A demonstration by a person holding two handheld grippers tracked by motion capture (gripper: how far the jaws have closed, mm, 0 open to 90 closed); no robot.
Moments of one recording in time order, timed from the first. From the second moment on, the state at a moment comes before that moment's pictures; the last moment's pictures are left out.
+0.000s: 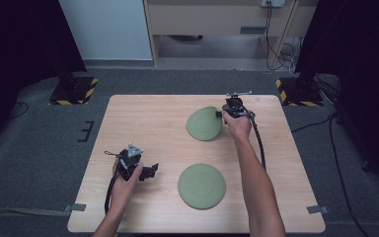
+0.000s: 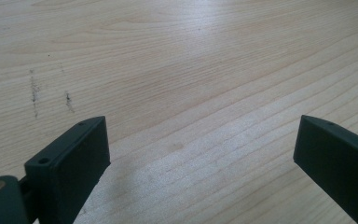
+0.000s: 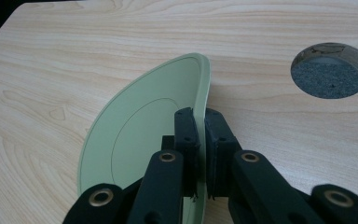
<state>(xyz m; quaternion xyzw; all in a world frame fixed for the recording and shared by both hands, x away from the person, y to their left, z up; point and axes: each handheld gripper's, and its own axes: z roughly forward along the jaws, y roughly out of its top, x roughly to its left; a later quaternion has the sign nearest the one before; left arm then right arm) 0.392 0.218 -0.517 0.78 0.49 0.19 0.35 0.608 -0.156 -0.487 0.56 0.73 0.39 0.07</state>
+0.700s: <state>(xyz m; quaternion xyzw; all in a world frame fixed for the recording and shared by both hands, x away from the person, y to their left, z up) 0.387 0.216 -0.514 0.78 0.48 0.20 0.35 0.565 -0.192 -0.464 0.58 0.71 0.36 0.16</state>
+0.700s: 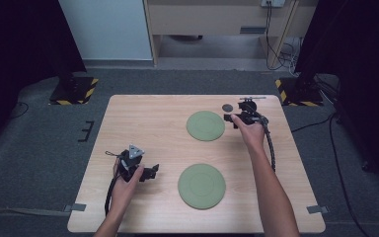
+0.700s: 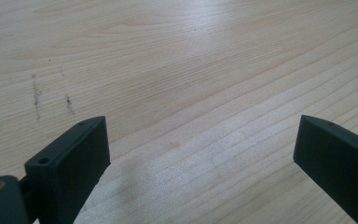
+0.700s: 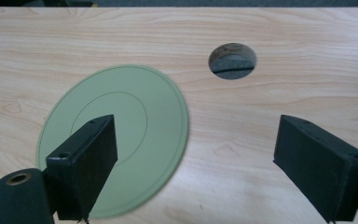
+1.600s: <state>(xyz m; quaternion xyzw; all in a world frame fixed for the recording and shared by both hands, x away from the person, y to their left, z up) 0.387 0.212 -0.521 0.79 0.47 0.21 0.33 0.466 -0.226 -0.471 0.55 0.72 0.38 0.18</state>
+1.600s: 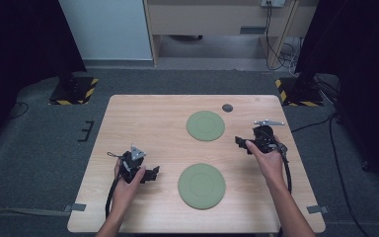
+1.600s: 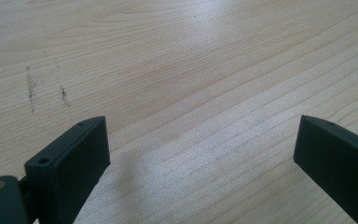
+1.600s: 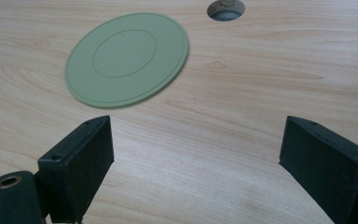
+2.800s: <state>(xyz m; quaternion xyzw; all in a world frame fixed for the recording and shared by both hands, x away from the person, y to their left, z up) 0.392 0.213 -0.531 0.79 0.49 0.20 0.32 0.431 -0.232 -0.530 0.59 0.72 0.33 0.18</state>
